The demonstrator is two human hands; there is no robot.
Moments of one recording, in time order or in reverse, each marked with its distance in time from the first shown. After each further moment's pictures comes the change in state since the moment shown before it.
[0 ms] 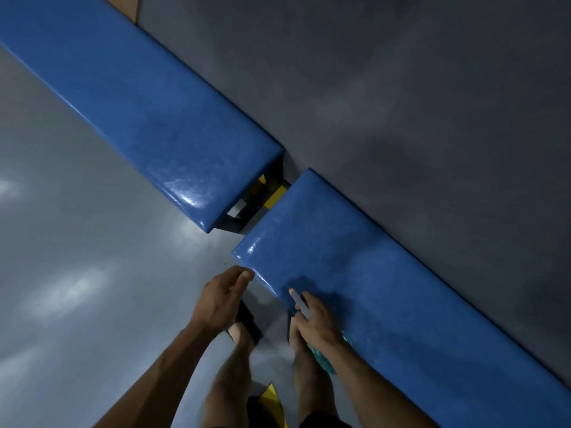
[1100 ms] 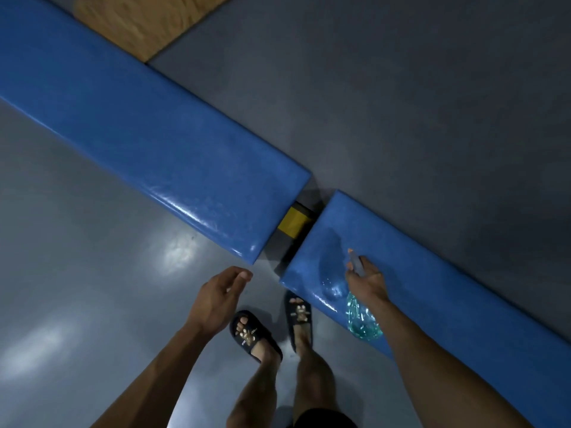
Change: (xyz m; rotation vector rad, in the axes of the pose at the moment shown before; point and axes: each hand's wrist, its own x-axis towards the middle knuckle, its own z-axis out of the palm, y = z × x) left_hand 0.065 -0.075 -0.184 0.023 -0.111 0.147; right_hand 0.034 -0.151 -0.017 0.235 0.502 0.177
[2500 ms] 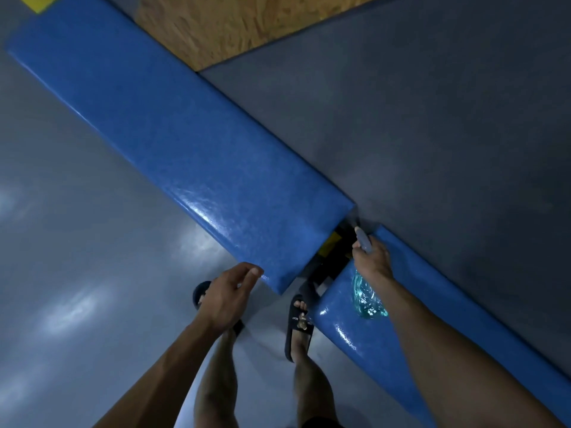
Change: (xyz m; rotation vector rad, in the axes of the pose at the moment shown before) left_hand 0.073 0.015 -0.064 -0.053 0.072 -0.091; right_hand 0.111 -0.132 0.042 -0.040 -0.021 -0.048
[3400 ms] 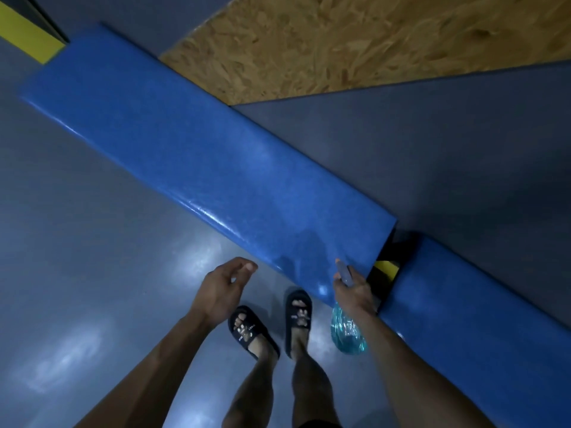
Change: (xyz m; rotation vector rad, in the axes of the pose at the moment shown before) left_hand 0.067 -0.084 -0.210 0.013 -0.091 0.071; right_hand -0.116 -0.129 0.168 0.168 0.080 0.031
